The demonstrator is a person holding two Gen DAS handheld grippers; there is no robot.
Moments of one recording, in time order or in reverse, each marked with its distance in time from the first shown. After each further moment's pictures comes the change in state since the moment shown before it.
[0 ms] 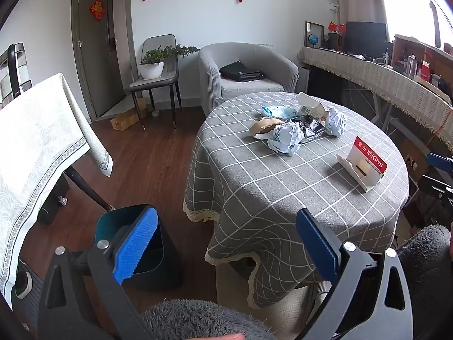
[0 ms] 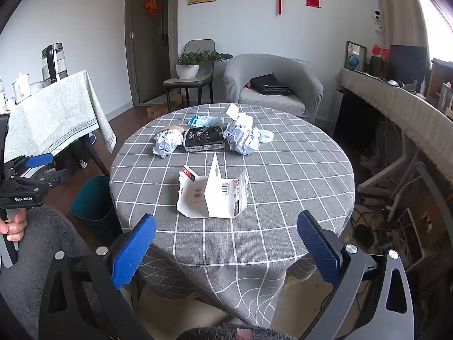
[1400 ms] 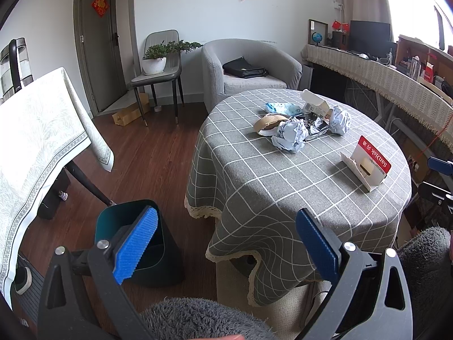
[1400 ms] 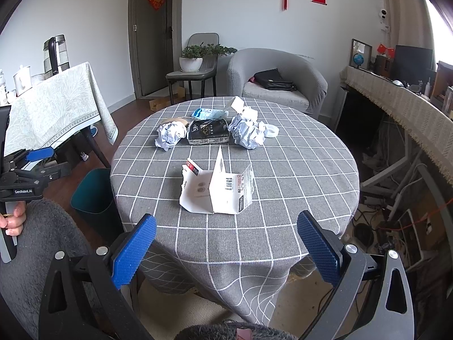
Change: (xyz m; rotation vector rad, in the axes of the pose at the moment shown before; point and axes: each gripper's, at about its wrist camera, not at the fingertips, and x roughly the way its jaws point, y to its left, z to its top) left arm 0.004 0.004 -0.002 -0.016 0.011 -0.001; right arm 0.010 0.002 -0.001 -0.019 0.028 0.003
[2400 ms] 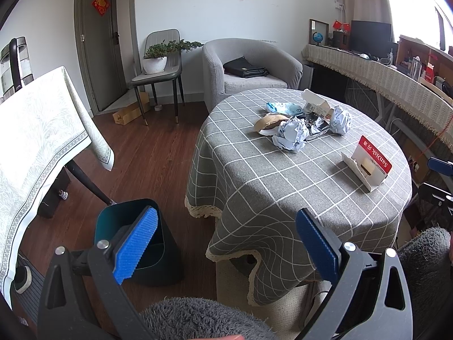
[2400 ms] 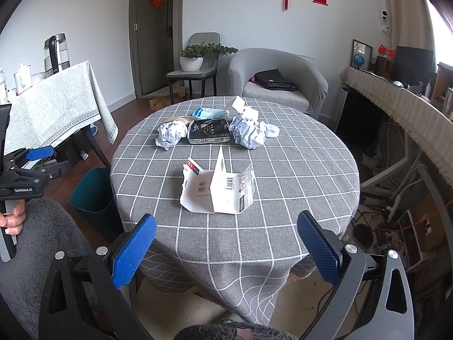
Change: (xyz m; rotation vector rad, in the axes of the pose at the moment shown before) left arm 0.006 -0.001 -0.004 -0.005 0.007 0.003; right arm 0.000 0.002 0.001 -0.007 0.003 -0.002
